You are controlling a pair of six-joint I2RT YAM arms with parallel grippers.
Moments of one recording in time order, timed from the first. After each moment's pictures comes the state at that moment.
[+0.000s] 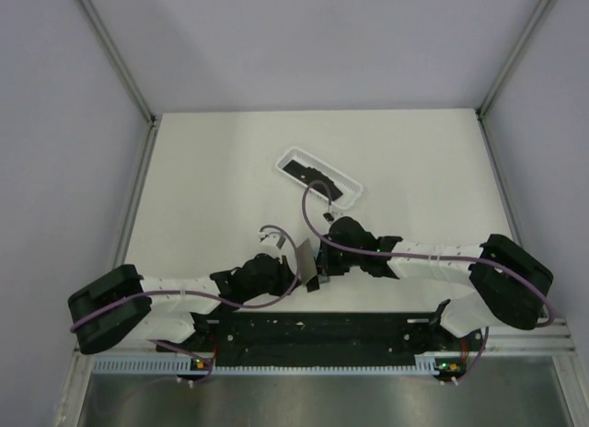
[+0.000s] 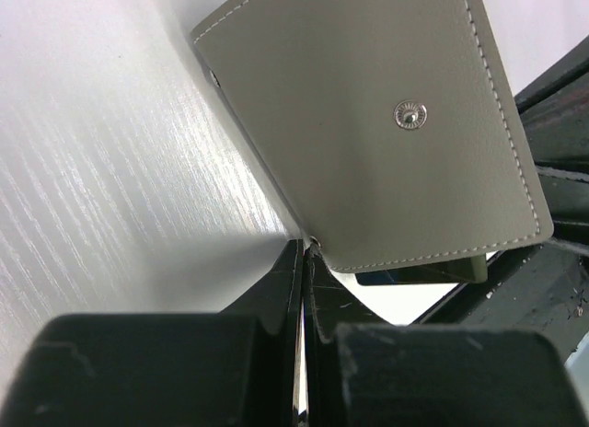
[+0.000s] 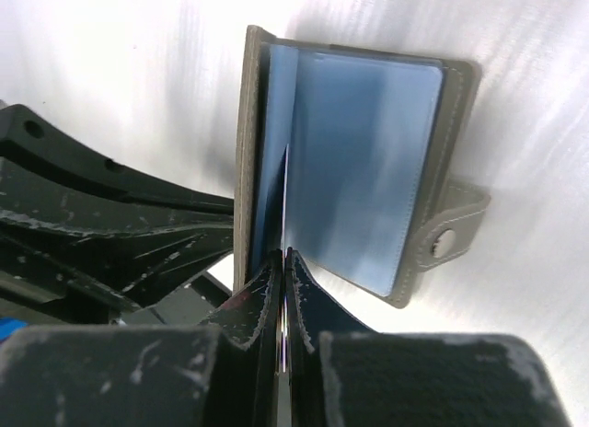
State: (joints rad) left arm -1.04 1.20 0.23 0.34 -0.12 -0.85; right arm 0.95 1.42 0.64 -0.02 -0.12 0.86
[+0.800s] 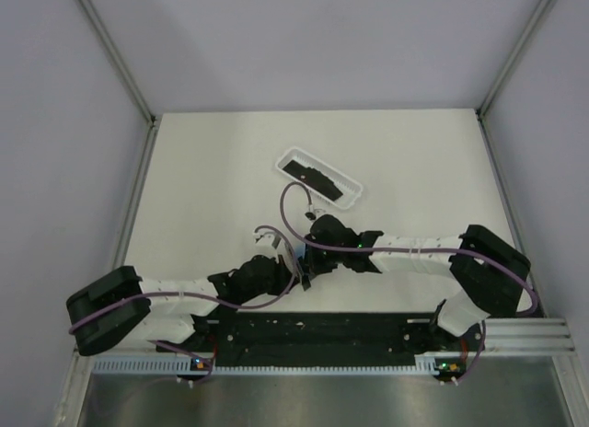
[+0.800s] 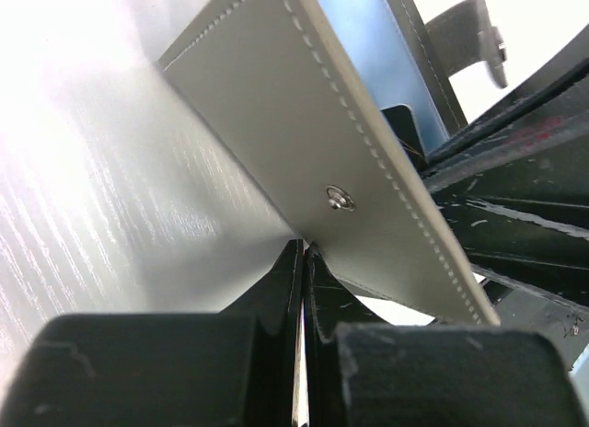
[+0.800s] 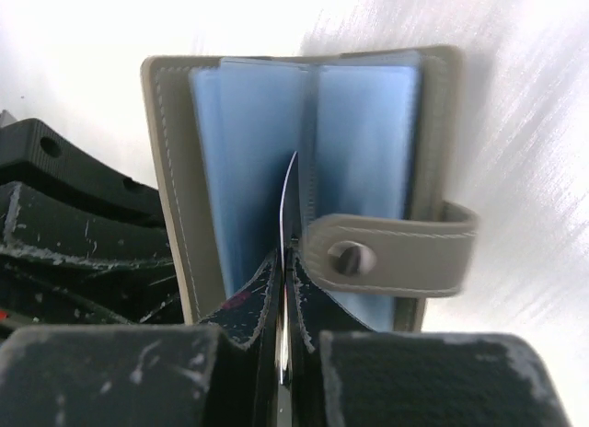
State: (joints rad) left arm -1.03 1.20 0.21 0.38 -0.15 -0.88; right arm 1.02 1.54 0.79 -0.07 -0.08 0.79
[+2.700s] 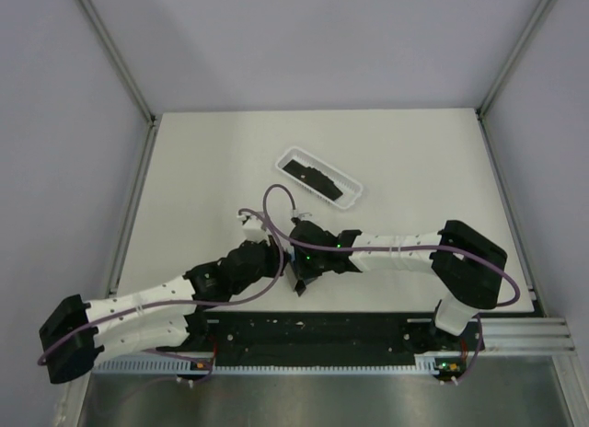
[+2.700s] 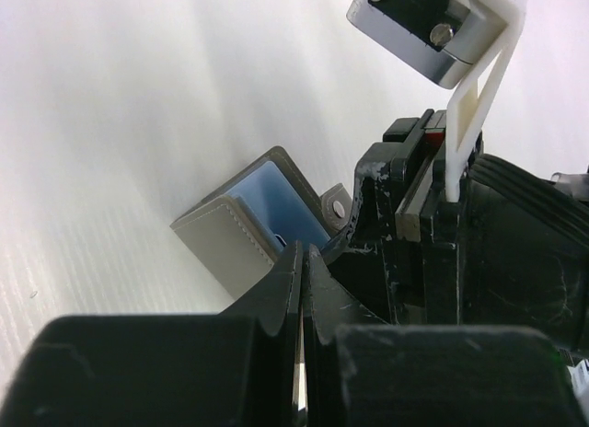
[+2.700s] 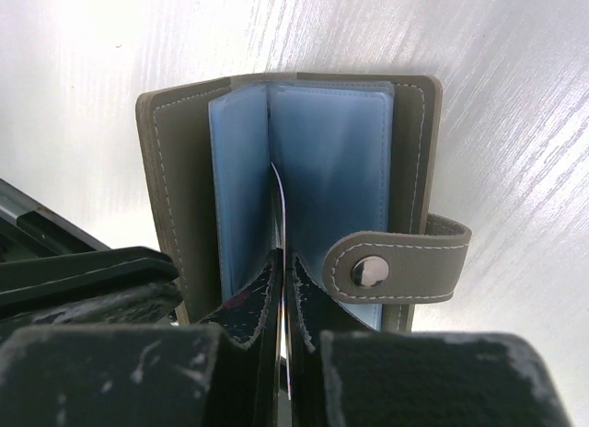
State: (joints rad) left arm -1.02 0.87 0.40 -0.04 -0.34 -0.78; right arm 1.12 1.67 0.97 -0.26 0.06 0.82
